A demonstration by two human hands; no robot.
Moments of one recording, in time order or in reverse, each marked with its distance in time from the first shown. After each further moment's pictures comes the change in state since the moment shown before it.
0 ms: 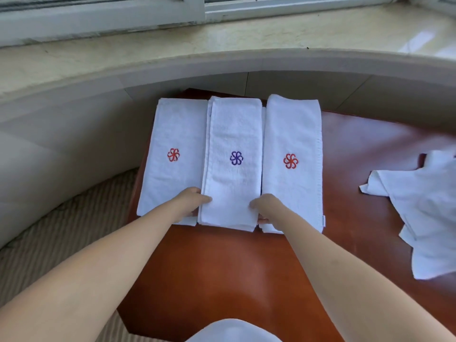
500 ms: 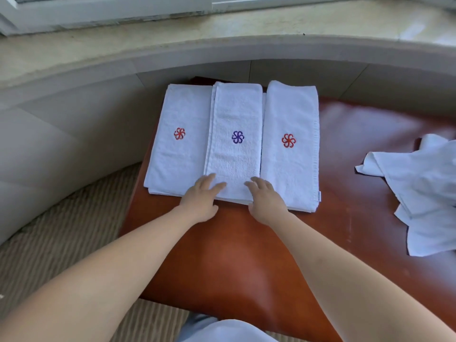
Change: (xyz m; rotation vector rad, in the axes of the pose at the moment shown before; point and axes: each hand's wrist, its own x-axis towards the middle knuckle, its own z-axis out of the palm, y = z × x) left_hand -0.055 -0.065 0.057 1.178 0.237 0.483; right_hand -0.049 0.071 0.013 -1.031 0.190 -0.641
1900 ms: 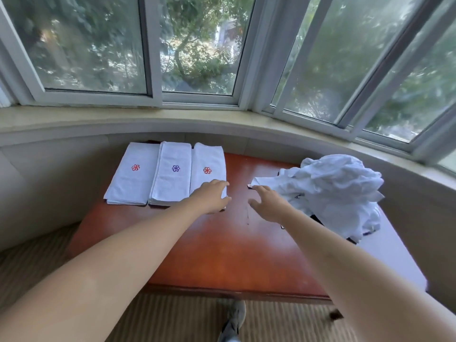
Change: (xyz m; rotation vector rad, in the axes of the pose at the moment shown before) left_hand -0.265 0.278 -0.043 -0.161 0.345 0.290; right_hand -0.397 0.066 -0.094 -0.049 0.377 0.191
